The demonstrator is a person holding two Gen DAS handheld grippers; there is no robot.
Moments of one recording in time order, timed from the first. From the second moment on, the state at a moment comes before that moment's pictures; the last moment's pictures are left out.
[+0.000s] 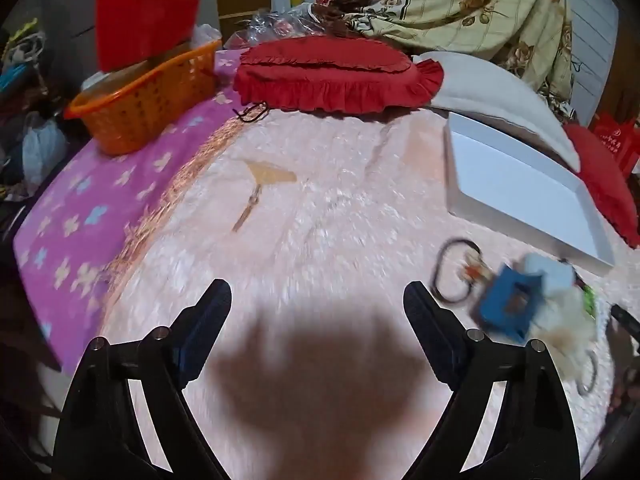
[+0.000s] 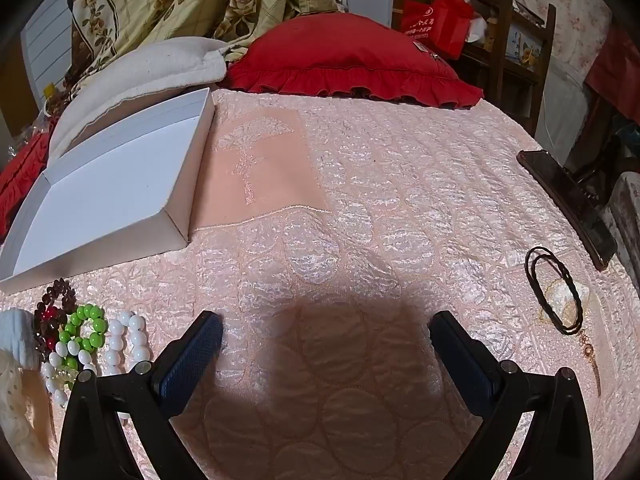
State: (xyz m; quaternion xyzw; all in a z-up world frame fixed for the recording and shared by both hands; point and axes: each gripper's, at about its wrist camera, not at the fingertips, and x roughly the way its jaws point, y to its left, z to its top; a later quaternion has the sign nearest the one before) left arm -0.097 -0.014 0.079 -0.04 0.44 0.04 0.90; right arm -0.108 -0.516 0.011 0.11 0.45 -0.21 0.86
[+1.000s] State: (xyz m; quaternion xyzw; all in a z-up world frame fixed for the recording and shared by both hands) left arm -0.174 -0.031 0.093 -0.04 0.43 -0.01 0.90; right arm -0.194 -0.361 0.095 0.11 0.36 -0.04 0.93
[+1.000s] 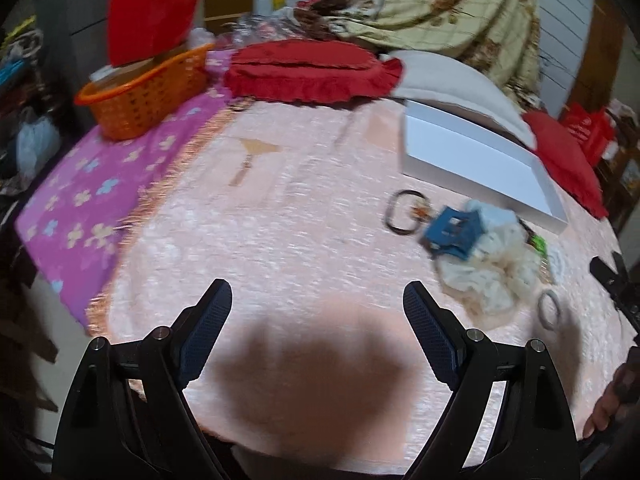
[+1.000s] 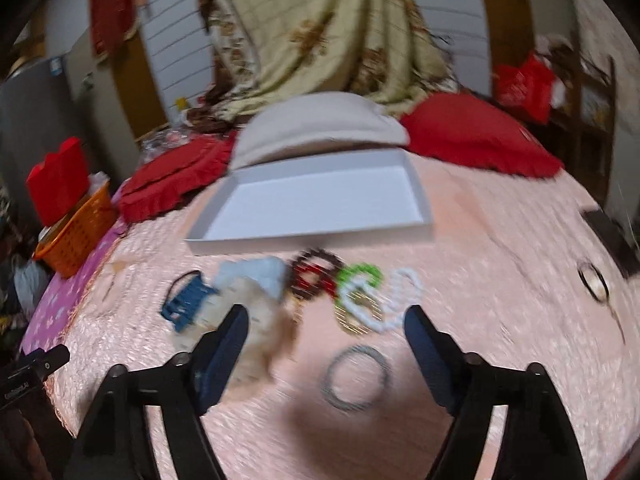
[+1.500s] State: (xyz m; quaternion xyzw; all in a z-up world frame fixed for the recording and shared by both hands) left arm -0.123 -0.126 0.063 -0.03 0.50 -0.16 0.85; right arm -0.198 -0.403 0.041 0.13 0.42 -0.05 0.90
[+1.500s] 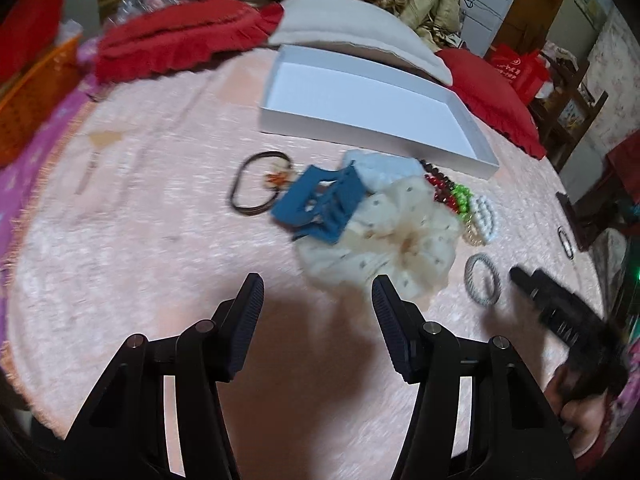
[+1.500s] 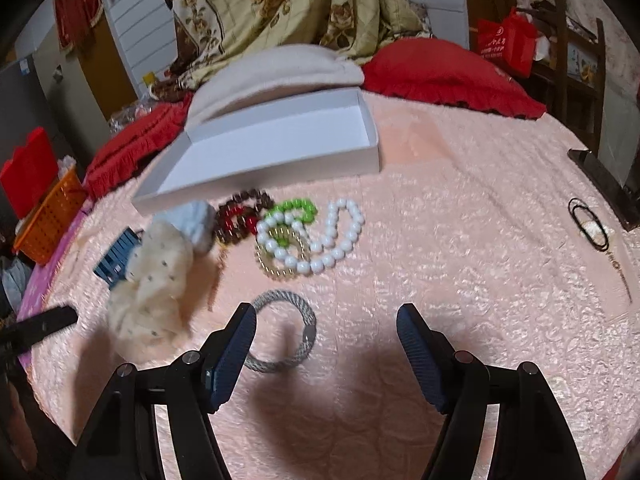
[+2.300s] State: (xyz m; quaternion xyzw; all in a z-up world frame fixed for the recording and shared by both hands) left arm -0.132 -0.161 0.060 -0.04 0.51 -0.23 0.83; right arm -0.193 -0.380 0.037 0.07 0.42 -0.04 0.90
